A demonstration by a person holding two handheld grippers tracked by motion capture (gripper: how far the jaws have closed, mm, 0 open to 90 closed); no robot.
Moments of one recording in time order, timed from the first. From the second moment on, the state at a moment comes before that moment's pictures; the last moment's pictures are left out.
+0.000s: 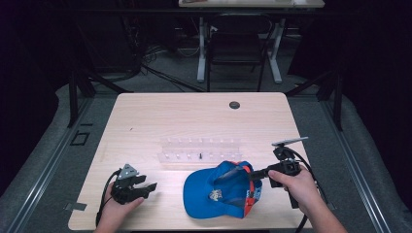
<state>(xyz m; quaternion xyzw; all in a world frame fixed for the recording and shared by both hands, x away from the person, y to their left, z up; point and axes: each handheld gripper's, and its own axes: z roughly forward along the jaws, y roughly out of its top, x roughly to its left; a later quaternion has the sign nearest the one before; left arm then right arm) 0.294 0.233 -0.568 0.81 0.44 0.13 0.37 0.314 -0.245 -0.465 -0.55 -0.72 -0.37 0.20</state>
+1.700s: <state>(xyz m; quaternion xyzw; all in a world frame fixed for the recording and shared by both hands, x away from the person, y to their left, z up) 0.291 0.229 -0.568 0.80 0.44 0.14 0.38 0.337 -0.170 -0.371 -0.46 -0.70 -0.49 0.26</state>
